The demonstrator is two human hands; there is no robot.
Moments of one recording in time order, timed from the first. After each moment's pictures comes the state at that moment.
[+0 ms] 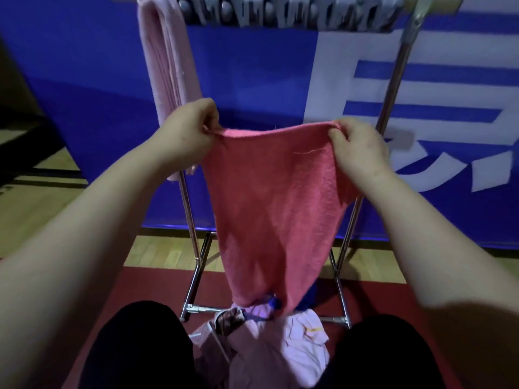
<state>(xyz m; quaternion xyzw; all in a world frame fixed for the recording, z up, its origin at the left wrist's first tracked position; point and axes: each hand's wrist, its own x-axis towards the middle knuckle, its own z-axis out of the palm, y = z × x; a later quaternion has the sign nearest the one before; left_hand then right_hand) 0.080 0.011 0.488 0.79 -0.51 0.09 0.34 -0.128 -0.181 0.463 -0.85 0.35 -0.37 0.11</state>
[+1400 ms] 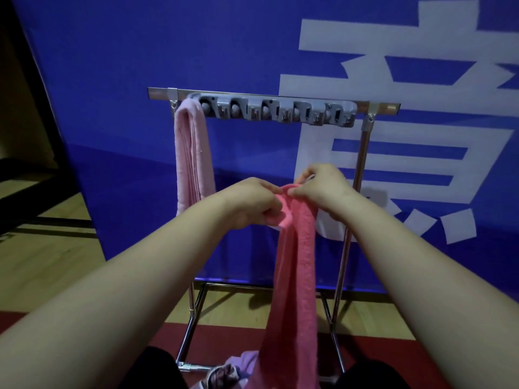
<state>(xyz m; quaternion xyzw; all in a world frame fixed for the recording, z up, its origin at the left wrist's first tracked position) -0.023 -0.004 0.531 0.68 -0.39 -0.37 0.50 -0.129 -0.114 0.544 -0.84 0.37 -0.28 0.29</state>
